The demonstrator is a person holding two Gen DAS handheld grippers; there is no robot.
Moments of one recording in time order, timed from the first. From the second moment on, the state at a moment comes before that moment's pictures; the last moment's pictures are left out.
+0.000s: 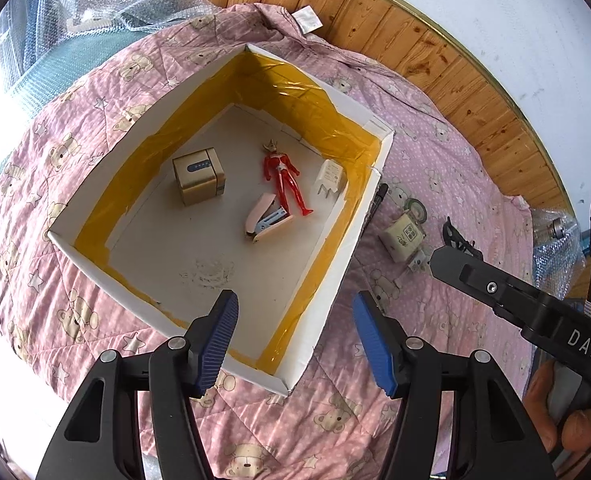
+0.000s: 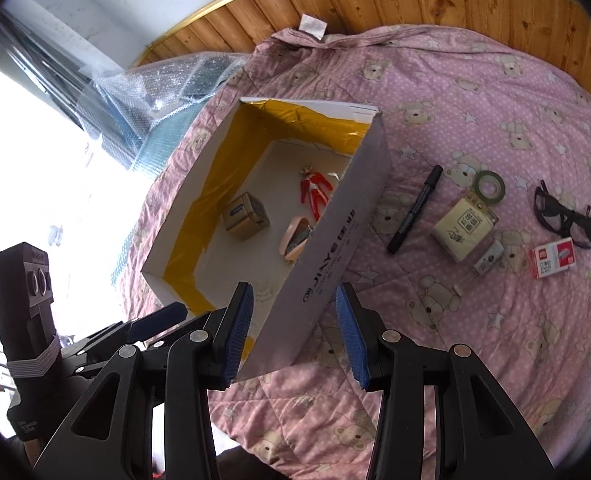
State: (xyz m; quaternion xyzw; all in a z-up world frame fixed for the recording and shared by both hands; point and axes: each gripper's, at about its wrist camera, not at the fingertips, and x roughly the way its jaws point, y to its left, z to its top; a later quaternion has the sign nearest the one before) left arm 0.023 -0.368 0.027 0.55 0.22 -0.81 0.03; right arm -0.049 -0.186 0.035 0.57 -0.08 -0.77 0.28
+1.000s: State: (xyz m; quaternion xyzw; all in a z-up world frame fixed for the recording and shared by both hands) left arm -0.042 -0.254 0.023 0.59 0.11 -0.80 -0.07; right arm -0.052 -0.067 -0.007 0.58 -0.17 -0.78 0.17
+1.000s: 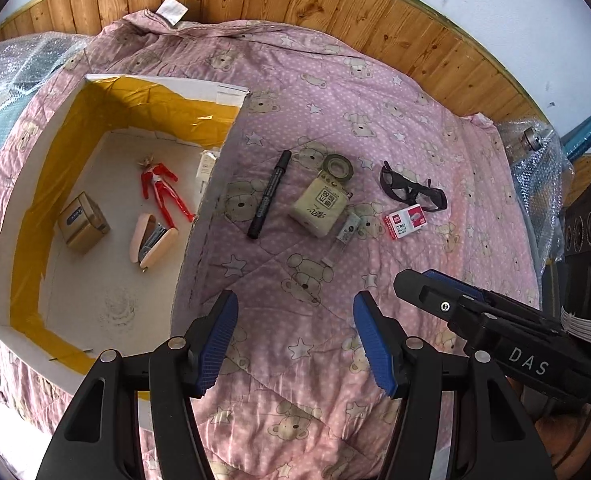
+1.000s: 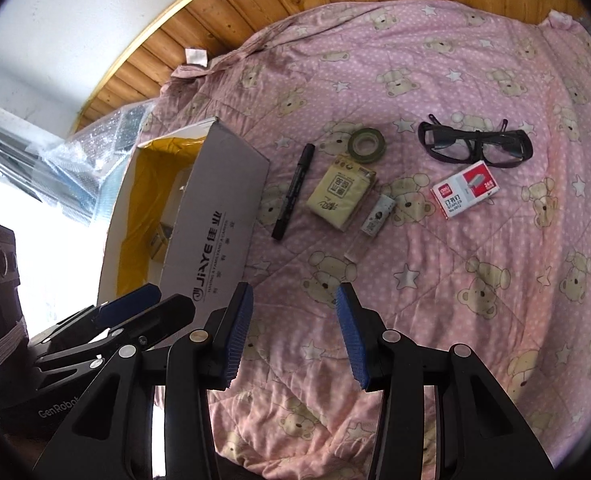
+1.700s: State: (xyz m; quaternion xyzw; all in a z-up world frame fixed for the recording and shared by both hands) left arm -0.101 -0.200 -0.041 0.64 0.08 -0.76 -0.10; right arm -0.078 -0.008 -0.073 0.62 -0.22 -0.74 0.11
